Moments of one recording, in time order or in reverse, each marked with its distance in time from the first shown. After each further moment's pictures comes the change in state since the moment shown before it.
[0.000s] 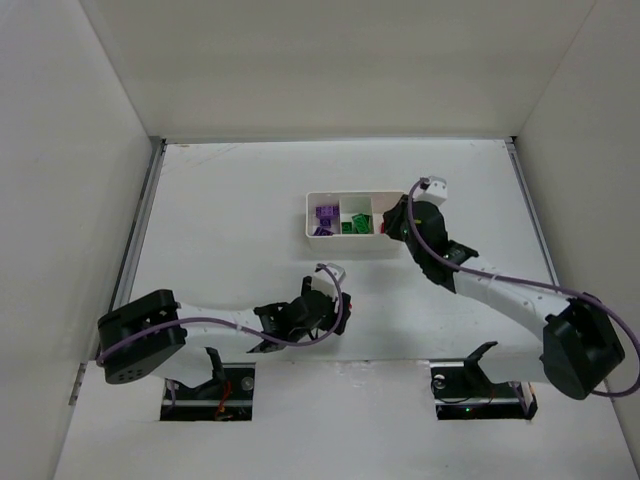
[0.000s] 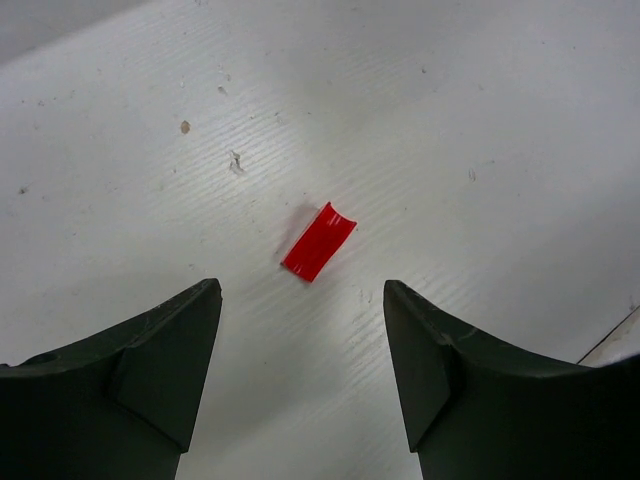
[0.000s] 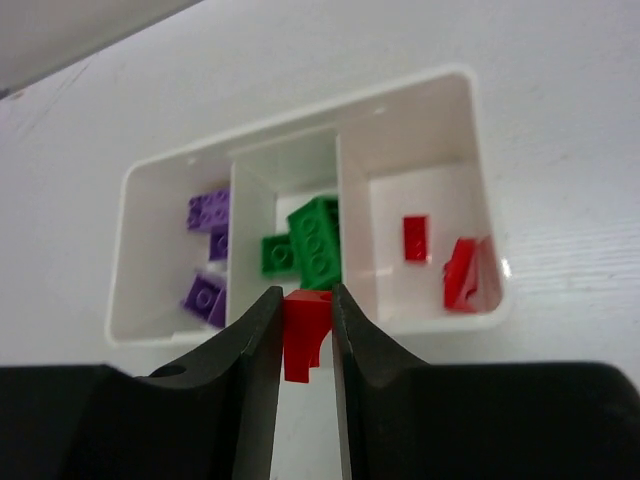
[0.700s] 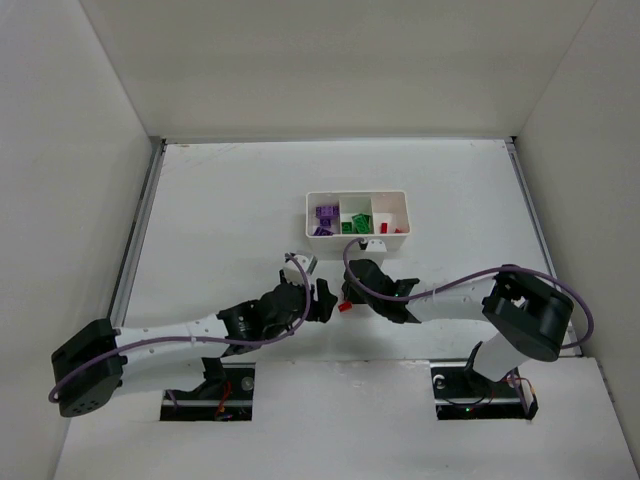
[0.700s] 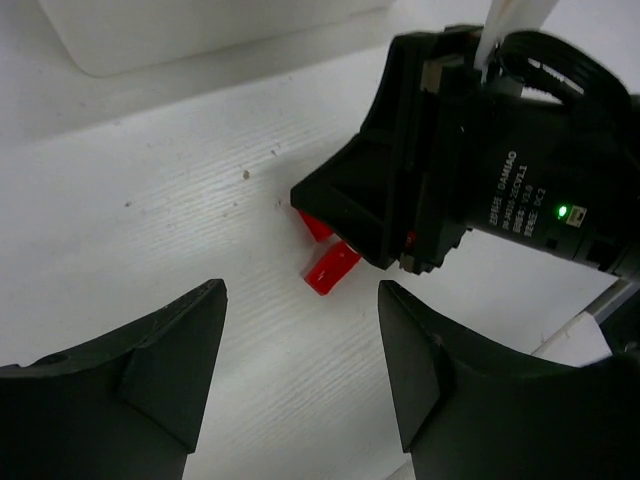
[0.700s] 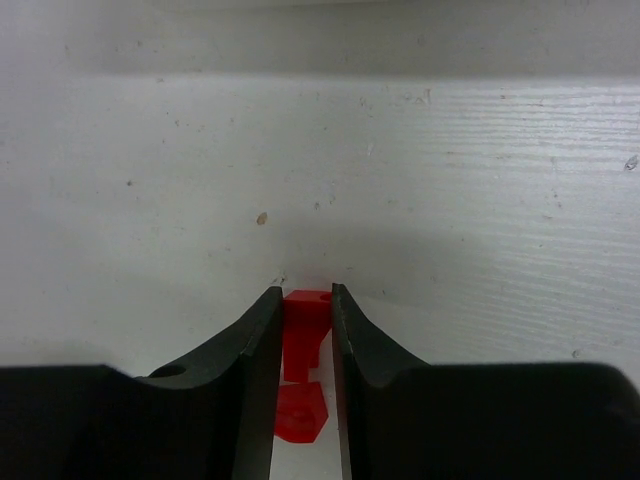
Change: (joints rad) left arm 0.085 -0.348 -0.049 -0.145 -0.011 -0.067; right arm 0.366 0.312 -0.086 -0.002 0.007 0.188
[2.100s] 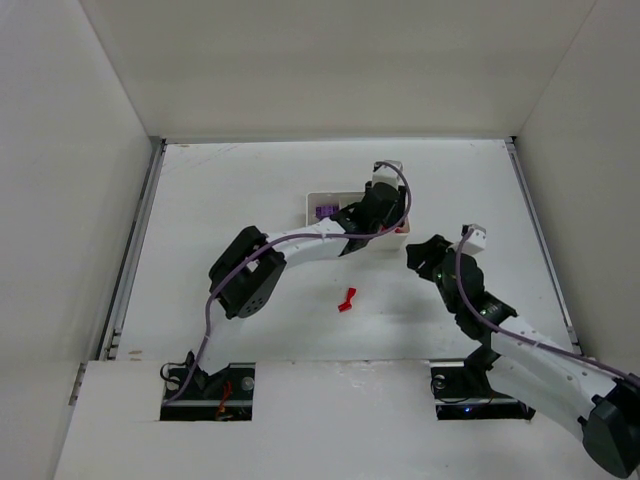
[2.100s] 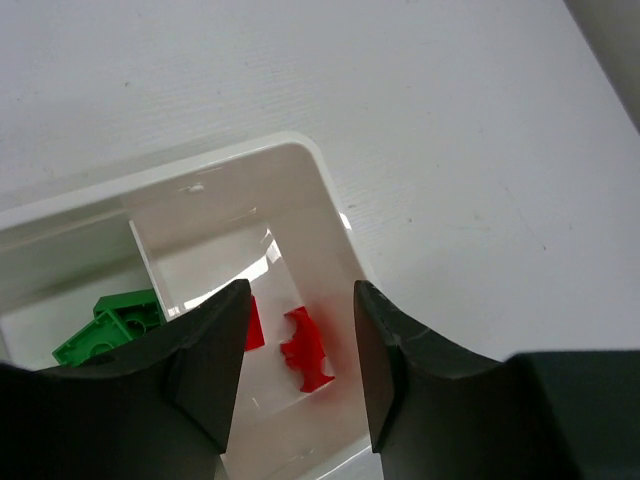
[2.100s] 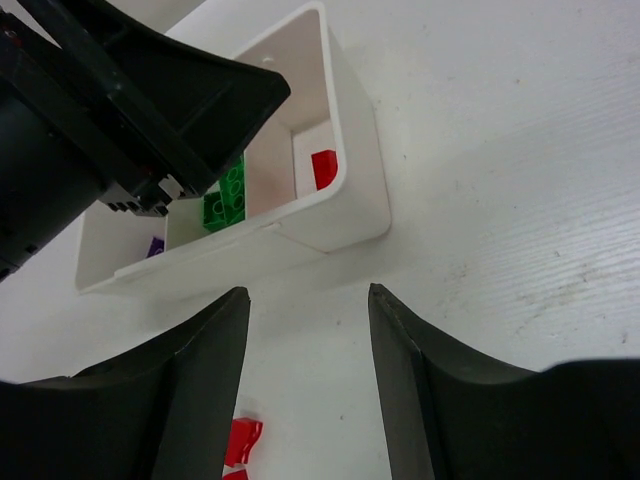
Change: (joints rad) left arm 0.199 1.098 1.176 -0.055 0.074 0.137; right arm -0.408 -0.795 -0.320 -0.002 0.015 -0.079
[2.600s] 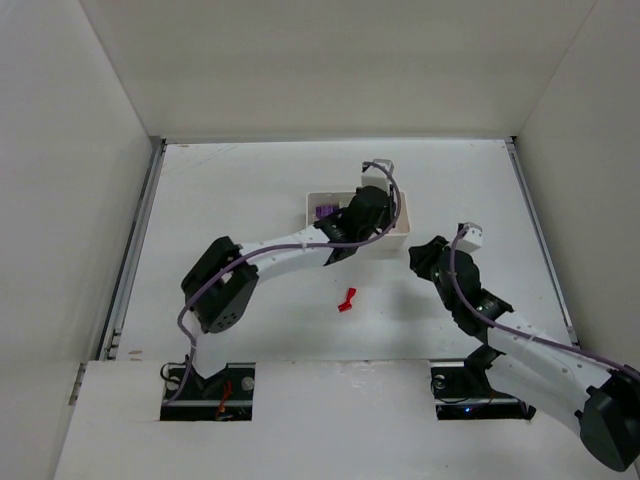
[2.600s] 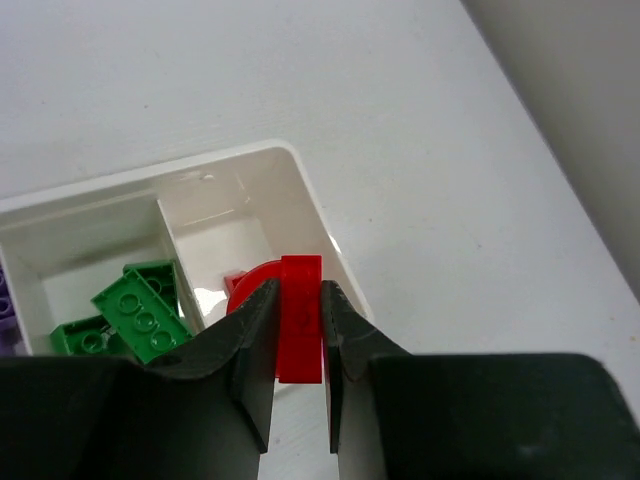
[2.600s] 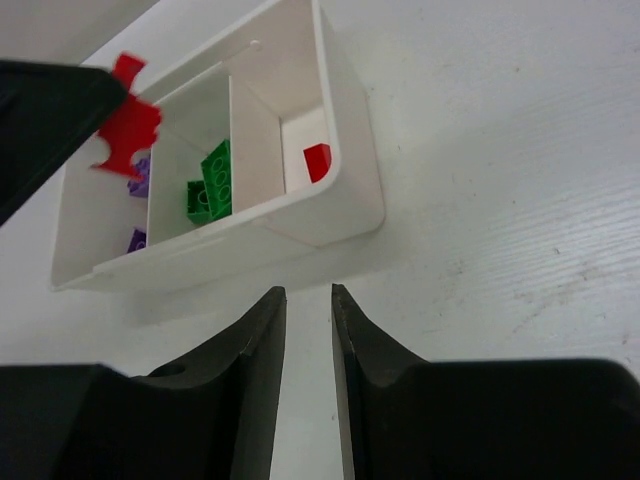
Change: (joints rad) left arm -0.040 -0.263 -0.209 0.051 -0.049 -0.031; right arm -0.003 0.076 0.020 0.013 -0.009 -0.013
